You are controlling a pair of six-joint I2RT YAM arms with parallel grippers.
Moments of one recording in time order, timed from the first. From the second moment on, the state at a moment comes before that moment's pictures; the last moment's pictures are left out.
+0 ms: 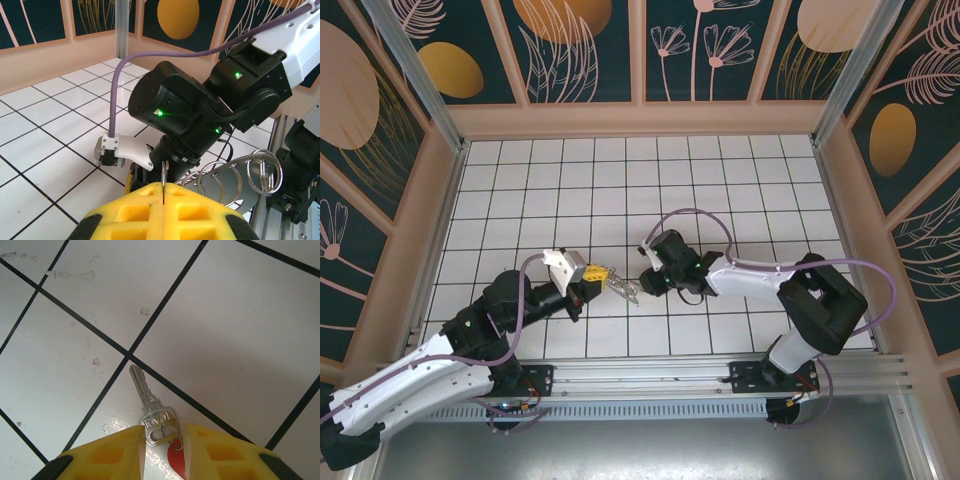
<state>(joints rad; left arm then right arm) -0.97 0.54 0.53 -0.16 0.07 -0.15 0.87 1.56 0.79 -0.18 -0.10 0.27</state>
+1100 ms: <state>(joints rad) -0.97 0.54 0.53 -0.14 0.09 -0.15 0.79 1.78 1.07 -0.57 -0.26 -0.20</state>
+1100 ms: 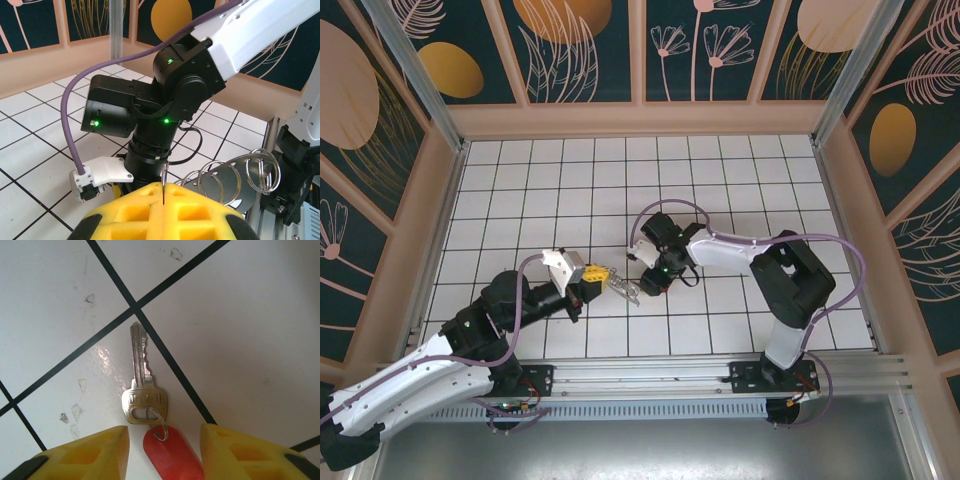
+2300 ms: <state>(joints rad) -0.97 0.52 0.53 -0.14 0.09 -0.15 0.78 1.80 1.08 -0.57 -0.32 -0.24</state>
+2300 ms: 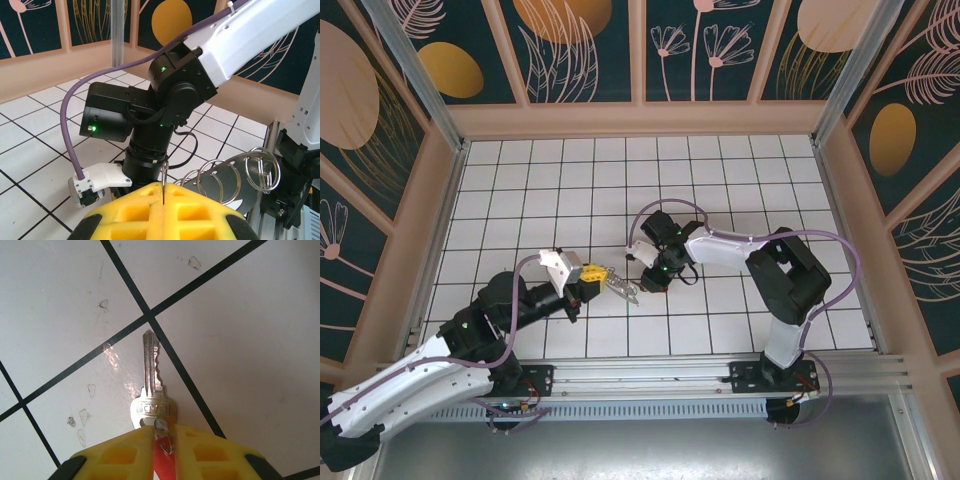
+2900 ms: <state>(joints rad) -0.97 0.52 0.53 -0.14 0.07 -0.15 0.78 1.82 1.08 -0.57 -0.34 -0.24</state>
